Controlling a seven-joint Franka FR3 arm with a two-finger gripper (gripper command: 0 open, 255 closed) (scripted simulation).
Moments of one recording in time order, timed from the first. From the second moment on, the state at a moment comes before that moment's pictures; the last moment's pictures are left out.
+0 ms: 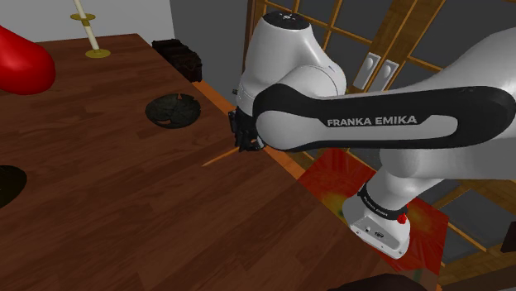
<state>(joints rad) -0.51 -0.74 1.16 -2.54 0.68 2.26 1.85</state>
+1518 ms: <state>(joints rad) -0.77 -0.60 1.19 -2.21 0.49 2.12 1.87</state>
